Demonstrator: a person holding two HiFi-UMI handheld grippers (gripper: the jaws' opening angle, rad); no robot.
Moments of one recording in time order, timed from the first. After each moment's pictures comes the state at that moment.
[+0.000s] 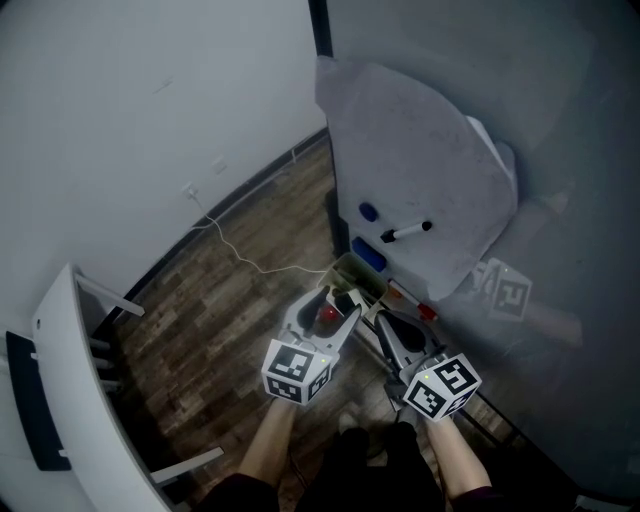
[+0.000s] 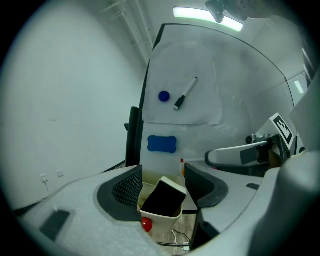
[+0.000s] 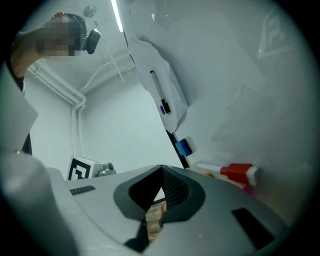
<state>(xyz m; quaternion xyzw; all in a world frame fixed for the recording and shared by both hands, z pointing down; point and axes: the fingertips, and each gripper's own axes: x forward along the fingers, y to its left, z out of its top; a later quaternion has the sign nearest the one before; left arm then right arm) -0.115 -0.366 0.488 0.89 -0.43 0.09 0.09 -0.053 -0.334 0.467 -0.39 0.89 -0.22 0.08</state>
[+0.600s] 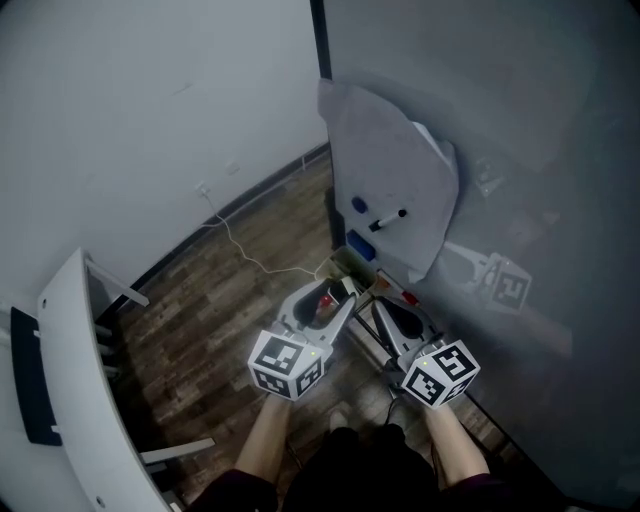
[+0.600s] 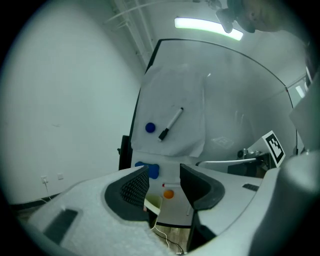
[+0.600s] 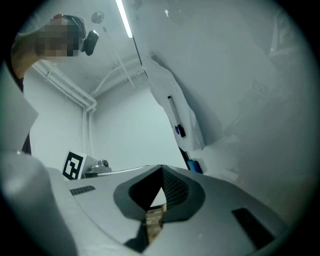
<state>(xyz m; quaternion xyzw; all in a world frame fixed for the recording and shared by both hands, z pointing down) -0.099 -0.325 0.409 0.89 -0.45 0.04 0.09 -0.038 -0.309 0.408 -0.35 0.91 -0.18 0.10</state>
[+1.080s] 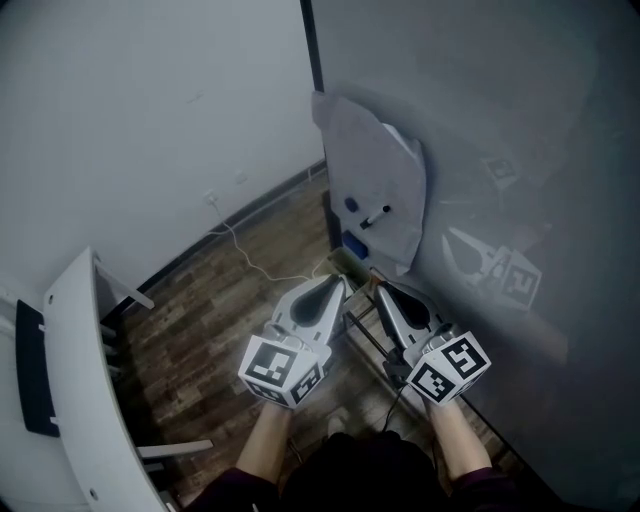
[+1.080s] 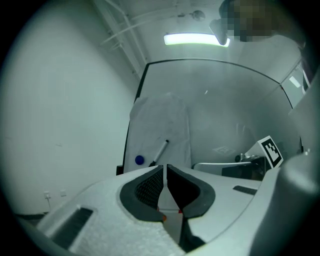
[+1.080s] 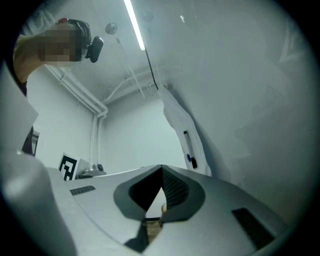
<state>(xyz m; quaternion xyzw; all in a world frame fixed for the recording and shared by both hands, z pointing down) -0.081 -0.289 0.328 0.88 -0.48 -0.02 0.01 -0.016 -0.286 0.332 -0.33 0.93 -0.12 0.15</state>
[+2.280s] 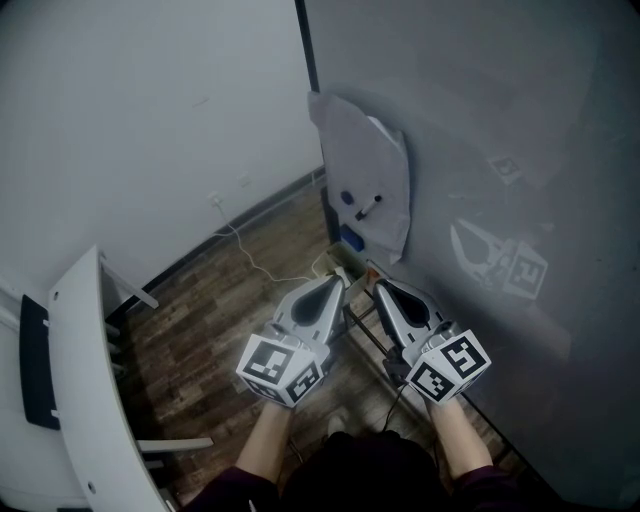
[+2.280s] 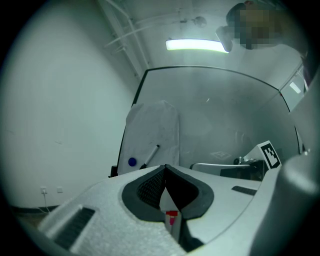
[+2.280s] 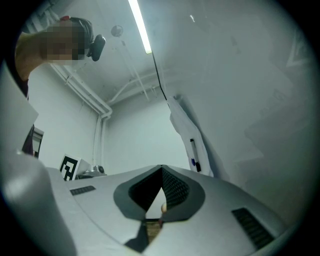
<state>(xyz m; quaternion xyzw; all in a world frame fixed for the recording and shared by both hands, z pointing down) -0.067 -0.256 0.317 0.88 -0.47 -0.04 0.02 -0.003 -0.254 0.317 -0.32 0.93 -0.11 0.15</state>
